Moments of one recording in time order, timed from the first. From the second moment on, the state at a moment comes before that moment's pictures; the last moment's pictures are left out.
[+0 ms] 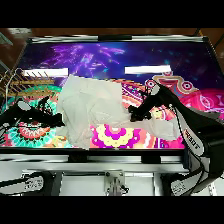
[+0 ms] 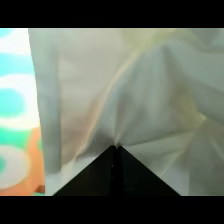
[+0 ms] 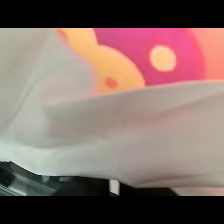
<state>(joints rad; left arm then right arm) 0.16 -1.39 0.82 1.06 -1.04 -1.29 0.21 -1.74 1.27 -1.03 1.29 1.62</state>
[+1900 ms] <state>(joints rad) -0.07 -1.43 1.14 0.81 -1.18 -1.09 0.28 -1.95 1.70 -1.26 1.49 1.43</state>
